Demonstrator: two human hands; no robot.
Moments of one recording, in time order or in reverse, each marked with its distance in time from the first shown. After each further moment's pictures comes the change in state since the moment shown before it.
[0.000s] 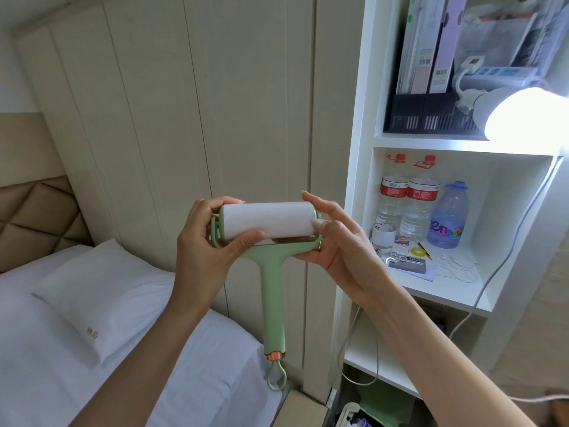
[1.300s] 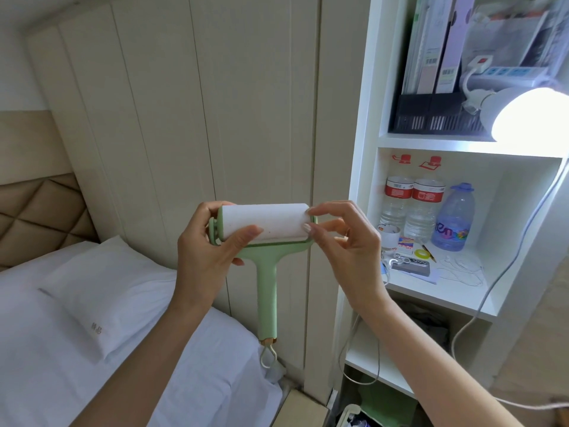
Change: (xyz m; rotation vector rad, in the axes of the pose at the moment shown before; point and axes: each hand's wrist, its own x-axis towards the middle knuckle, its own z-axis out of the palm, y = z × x) left_hand -0.003 0.002 0.005 -0.130 0.050 -0.155; right_hand -0.004 0.012 0.000 -0.734 0.303 -0.582
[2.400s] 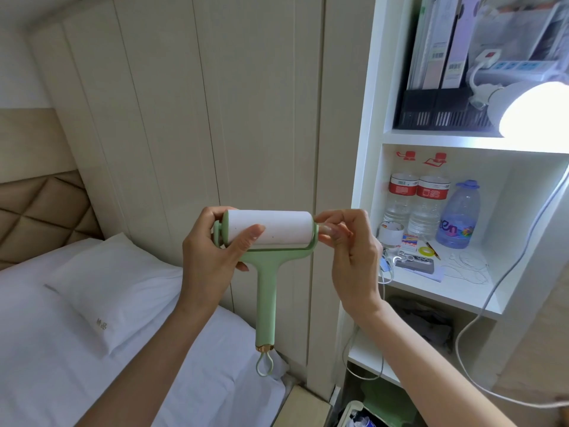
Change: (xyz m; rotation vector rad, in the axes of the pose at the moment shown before) left_hand -0.004 -0.008 -0.001 0.047 0.017 -0.022; right_hand -0.011 0.025 0.009 -0.079 0.109 -0.062
